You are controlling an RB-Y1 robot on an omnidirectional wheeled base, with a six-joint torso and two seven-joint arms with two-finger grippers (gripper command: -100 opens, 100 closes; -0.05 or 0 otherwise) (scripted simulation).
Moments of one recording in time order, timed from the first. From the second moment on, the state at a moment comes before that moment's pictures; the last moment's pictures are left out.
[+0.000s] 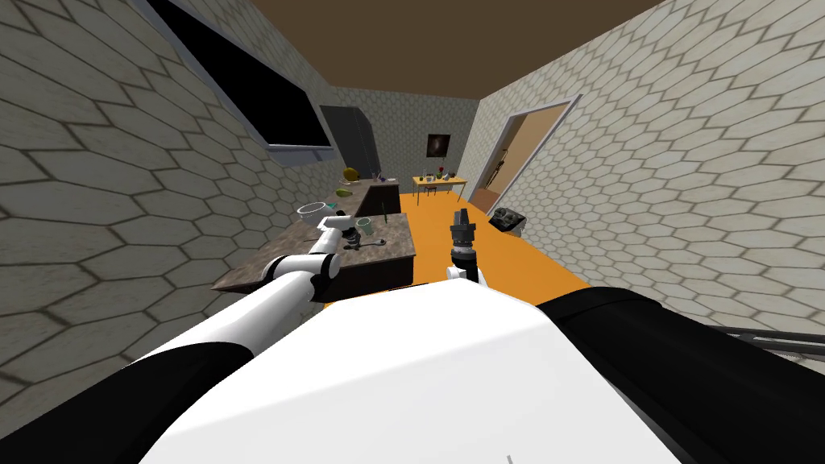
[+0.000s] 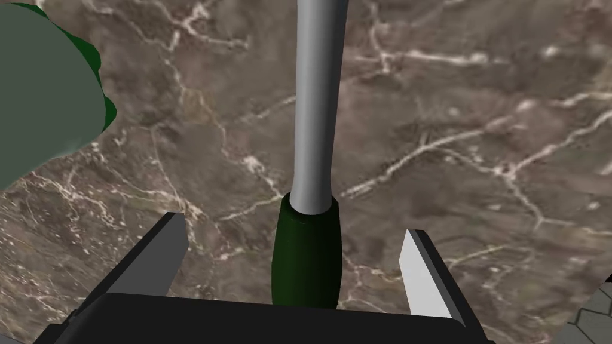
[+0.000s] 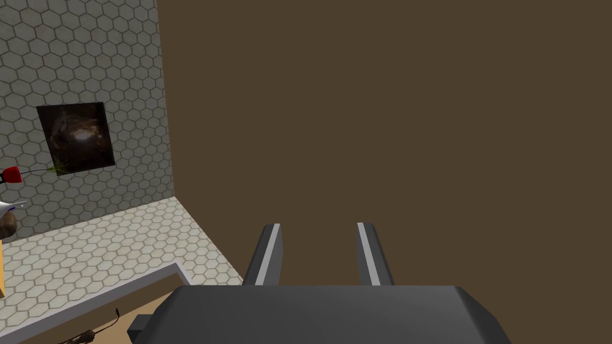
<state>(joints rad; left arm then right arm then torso) -0.89 0.42 0.06 -0.67 0.24 1.39 -0.04 0.49 0.03 0.05 -2.21 0.11 -0.61 -0.02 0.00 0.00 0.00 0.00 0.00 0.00</state>
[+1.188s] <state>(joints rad) -0.96 0.39 0.06 -0.53 0.26 1.51 -0.04 0.49 0.03 0.05 -2.21 0.11 -0.61 -0.02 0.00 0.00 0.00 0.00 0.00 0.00</state>
